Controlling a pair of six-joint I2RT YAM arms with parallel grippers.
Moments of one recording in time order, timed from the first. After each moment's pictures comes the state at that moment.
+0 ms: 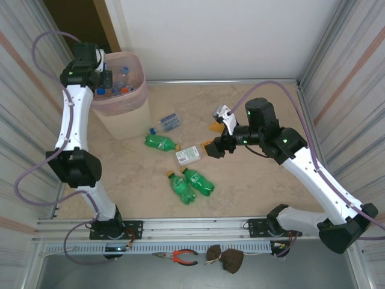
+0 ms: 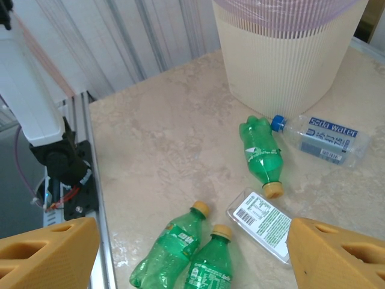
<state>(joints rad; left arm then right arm) 0.04 1.83 2.07 -0.98 -0.20 0.11 0.62 1.13 1.27 -0.66 -0.57 -0.11</state>
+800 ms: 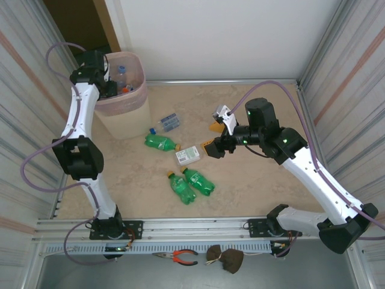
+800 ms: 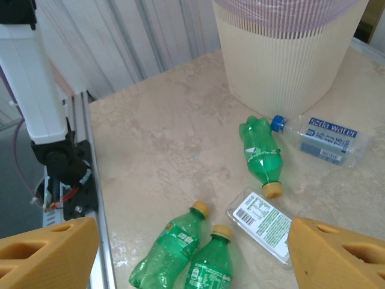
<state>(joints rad) 0.05 1.91 2.02 -1.03 -0.20 0.05 0.62 1.13 1.27 -0.66 -0.57 -0.12</state>
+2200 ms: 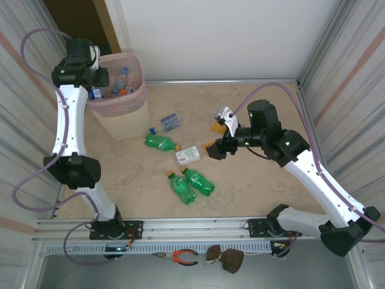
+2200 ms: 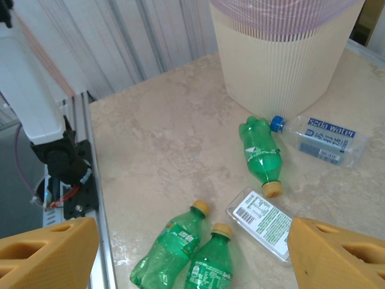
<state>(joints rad) 0.05 1.82 2.19 -1.11 -0.14 0.03 0.62 1.10 1.25 -0.66 -0.57 -0.12</state>
